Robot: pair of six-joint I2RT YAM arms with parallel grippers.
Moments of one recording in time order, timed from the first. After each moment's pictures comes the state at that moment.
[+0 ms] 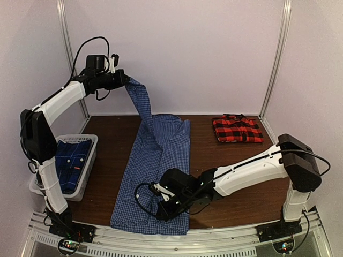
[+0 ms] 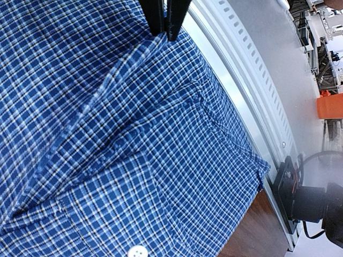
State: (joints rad) left arm -0.27 1.92 1.93 -0.32 0.28 -0.33; right arm 1.28 1.89 1.15 -0.16 -0.31 0.73
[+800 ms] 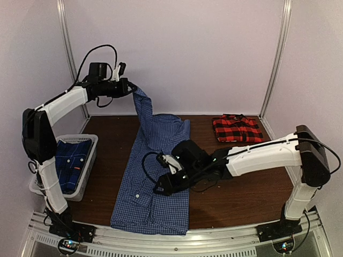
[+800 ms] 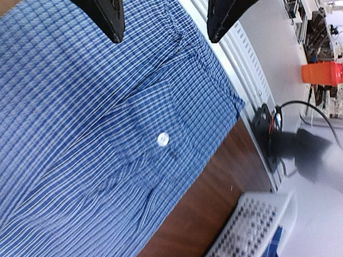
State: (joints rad) left arm -0.27 1.93 1.83 -0.28 0.49 -0.31; right arm 1.16 1.82 1.18 -0.16 -0.30 0.67
